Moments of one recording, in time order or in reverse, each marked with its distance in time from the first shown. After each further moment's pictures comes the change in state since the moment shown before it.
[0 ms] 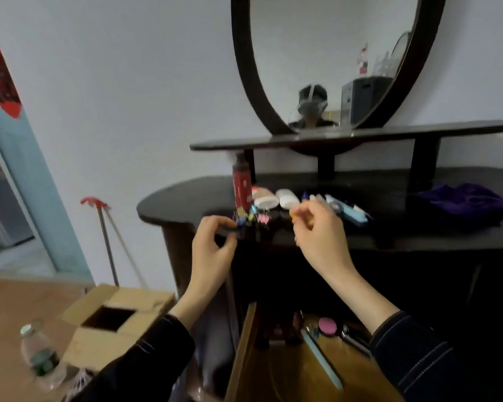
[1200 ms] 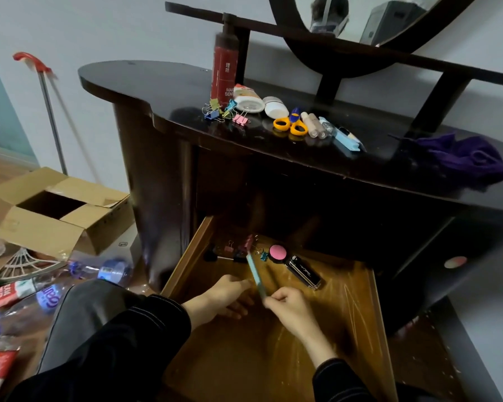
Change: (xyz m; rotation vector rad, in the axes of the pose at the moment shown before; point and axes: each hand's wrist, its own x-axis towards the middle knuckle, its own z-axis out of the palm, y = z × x) left_hand -0.223 -0.087 0.133 -0.271 -0.765 -1.318; right_hand -0.205 0.209 -0.012 -0.196 -0.612 0.806
